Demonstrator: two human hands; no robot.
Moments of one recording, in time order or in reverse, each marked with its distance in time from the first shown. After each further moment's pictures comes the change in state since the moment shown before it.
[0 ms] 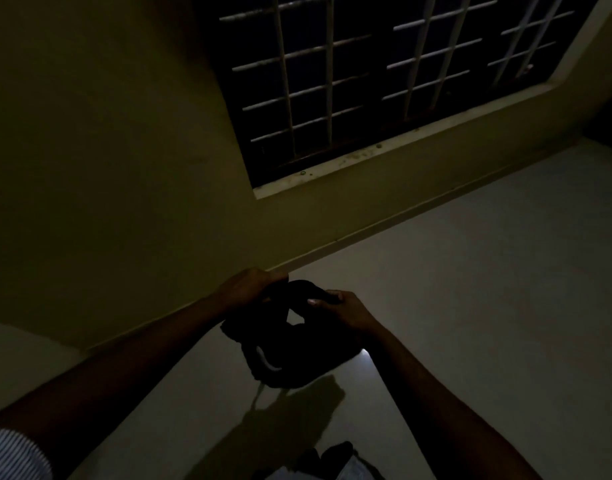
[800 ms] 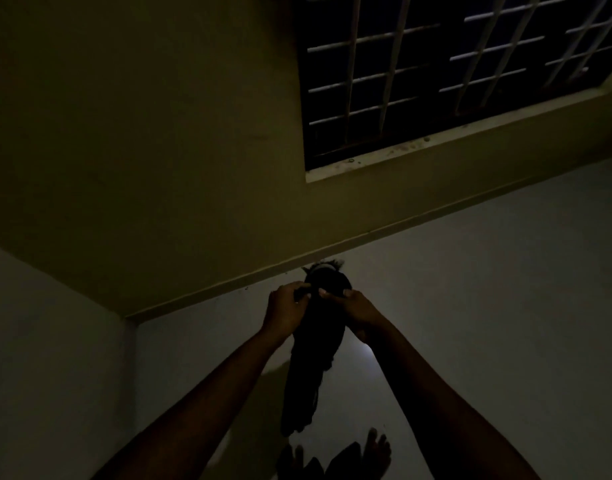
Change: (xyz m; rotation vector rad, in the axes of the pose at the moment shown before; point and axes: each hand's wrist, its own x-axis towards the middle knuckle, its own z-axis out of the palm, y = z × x) left_hand -0.106 -0.033 0.029 -0.478 0.346 -0.499; right_hand 0.003 0.004 0.141 0.244 -0.021 0.136
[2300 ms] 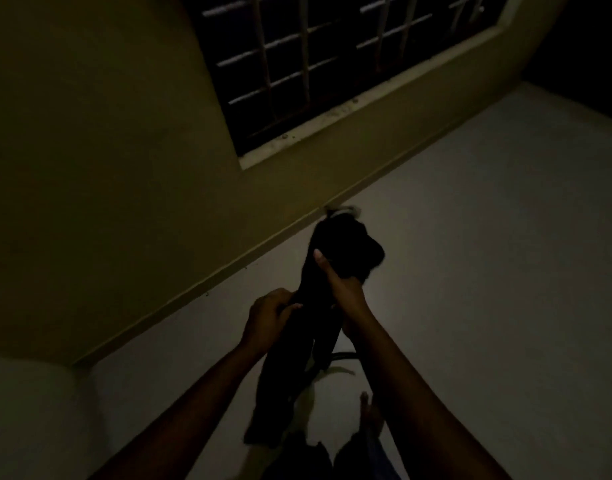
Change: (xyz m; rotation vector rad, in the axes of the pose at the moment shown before) left_hand 0.015 -0.021 0.026 0.134 -0.282 0.272; right_hand -0.026 -0.009 -0.005 0.407 0.498 -0.072
